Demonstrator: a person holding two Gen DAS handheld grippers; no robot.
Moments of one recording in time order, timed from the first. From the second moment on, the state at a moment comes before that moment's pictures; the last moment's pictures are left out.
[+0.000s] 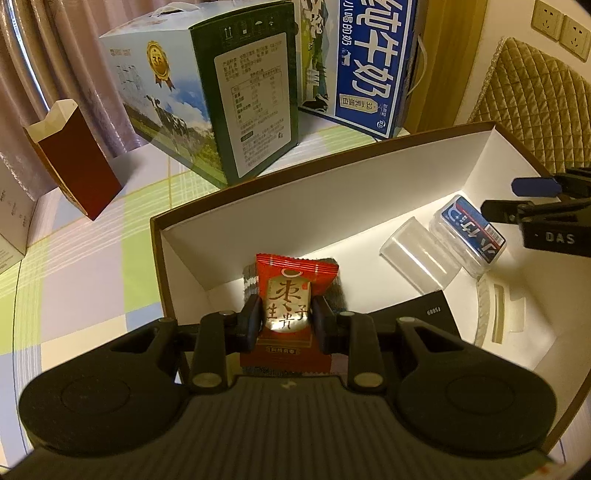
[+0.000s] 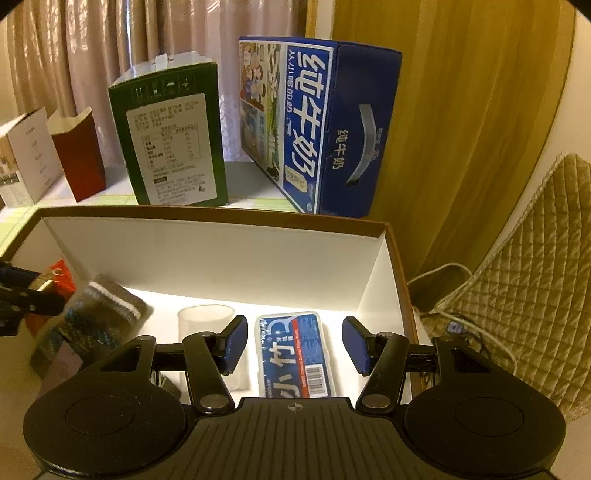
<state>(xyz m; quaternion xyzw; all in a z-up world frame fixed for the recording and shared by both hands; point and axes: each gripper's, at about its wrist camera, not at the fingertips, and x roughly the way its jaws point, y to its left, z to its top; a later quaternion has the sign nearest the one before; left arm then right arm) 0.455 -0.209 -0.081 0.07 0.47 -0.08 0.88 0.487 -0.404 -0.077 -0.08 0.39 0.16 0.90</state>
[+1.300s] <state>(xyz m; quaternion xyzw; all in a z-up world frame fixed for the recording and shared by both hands) 0.289 -0.163 0.001 0.00 0.42 -0.08 0.91 0.295 -0.414 -0.010 0.08 0.36 0.18 0.91</state>
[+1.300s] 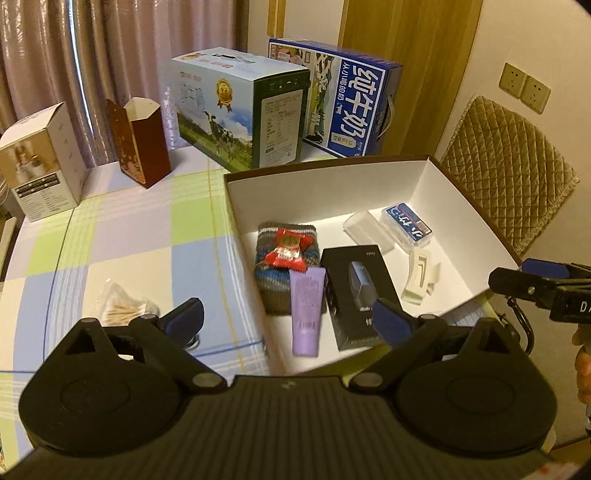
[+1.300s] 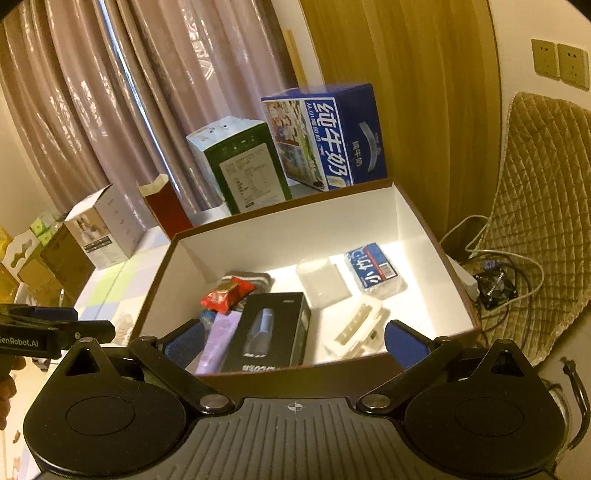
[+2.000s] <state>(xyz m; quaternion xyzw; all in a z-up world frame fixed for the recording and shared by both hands) 0.205 -0.105 -0.011 -0.02 0.45 -0.06 0.89 0.214 -0.344 -0.022 0.09 0.40 0.20 0.89</state>
